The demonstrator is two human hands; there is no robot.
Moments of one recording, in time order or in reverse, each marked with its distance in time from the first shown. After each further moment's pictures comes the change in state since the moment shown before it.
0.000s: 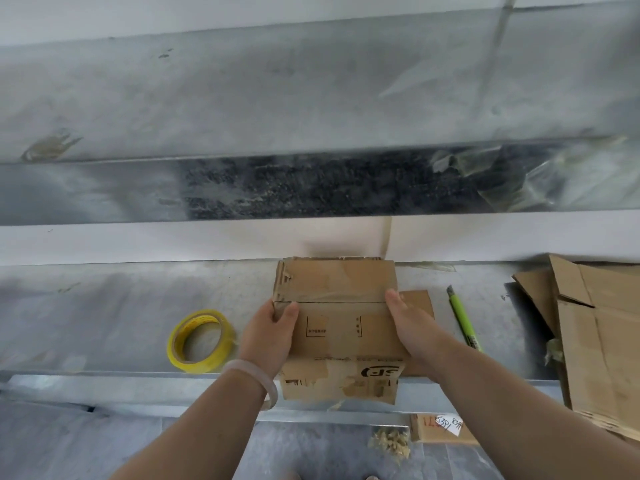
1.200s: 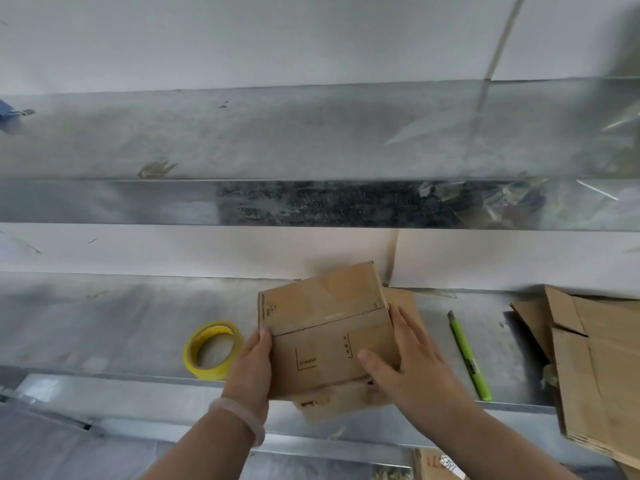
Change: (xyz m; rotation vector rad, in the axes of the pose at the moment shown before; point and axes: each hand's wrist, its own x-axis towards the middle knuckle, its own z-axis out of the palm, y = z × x) left_hand -0.029 -0.023 -0.017 -0.602 0.090 -0.201; right_hand -0.090 0.007 0.006 -0.538 0.097 -0.469
